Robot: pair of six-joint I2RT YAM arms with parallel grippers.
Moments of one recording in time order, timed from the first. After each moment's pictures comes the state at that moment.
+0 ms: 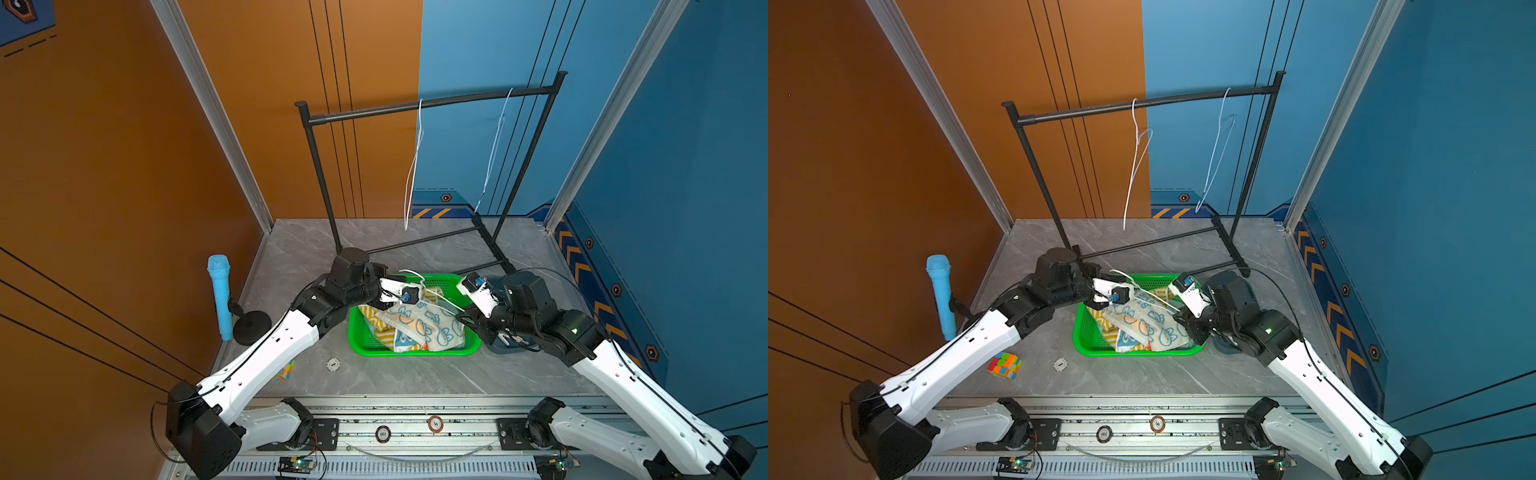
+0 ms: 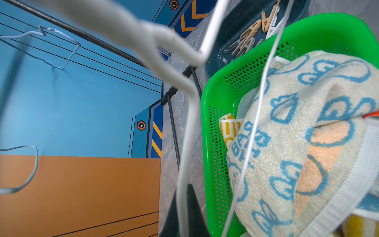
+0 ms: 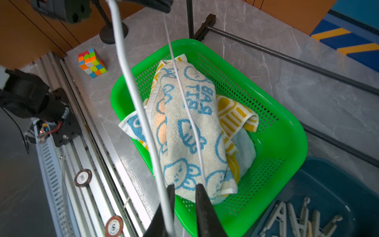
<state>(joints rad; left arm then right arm) -0.62 1.21 1.09 -0.34 0.25 1.15 0.62 0.95 1.03 -0.78 -0.27 -0.13</state>
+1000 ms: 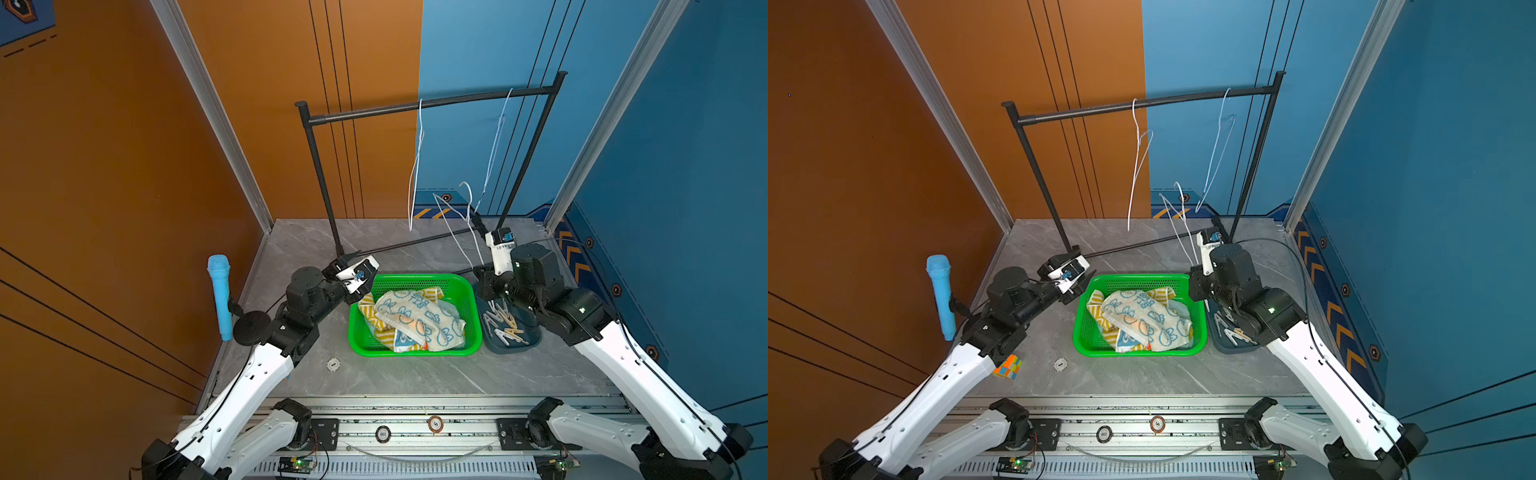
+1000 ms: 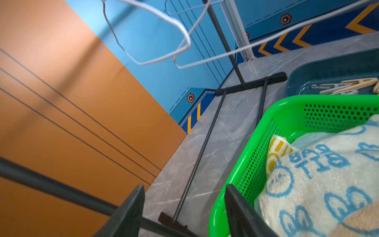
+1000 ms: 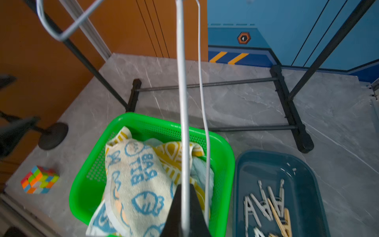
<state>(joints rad) -0.41 0.93 0.77 0.02 0.15 0.63 0.59 1.10 1.29 -0.69 0.13 0.32</state>
